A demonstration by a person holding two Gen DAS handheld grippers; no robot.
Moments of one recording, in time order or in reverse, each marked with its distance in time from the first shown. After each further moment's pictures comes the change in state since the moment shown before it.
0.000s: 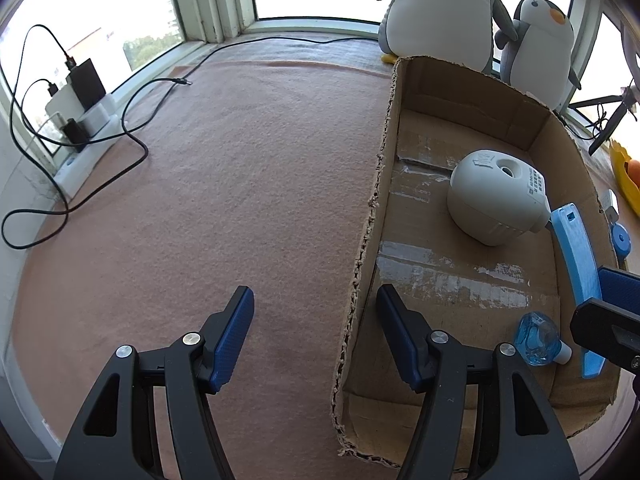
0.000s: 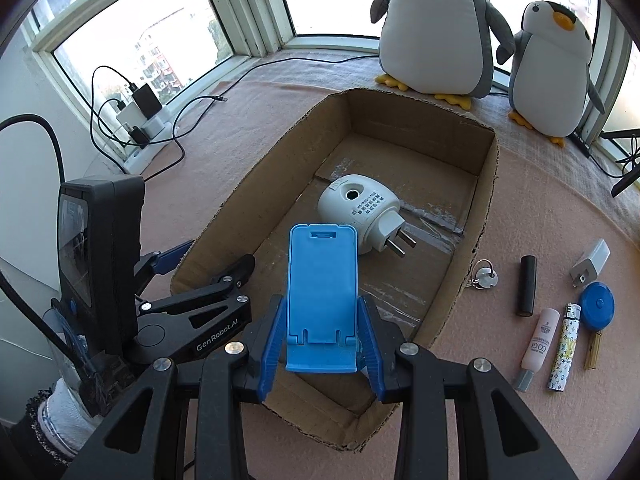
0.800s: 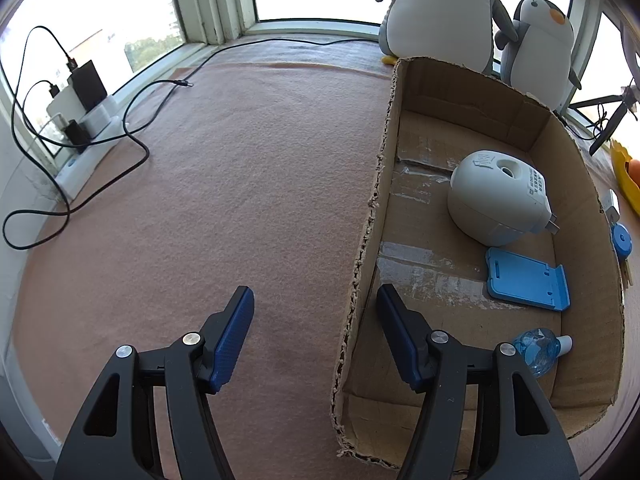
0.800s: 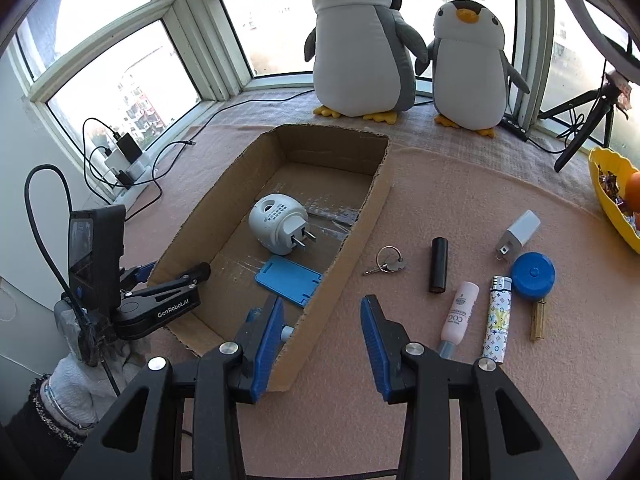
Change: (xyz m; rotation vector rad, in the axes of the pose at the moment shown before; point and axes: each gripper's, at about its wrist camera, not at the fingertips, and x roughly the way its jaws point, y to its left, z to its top) left arm -0.001 -0.001 -0.001 0.004 -0.007 0.005; right arm -0.061 -0.076 -0.039 0.127 -0.131 -0.044
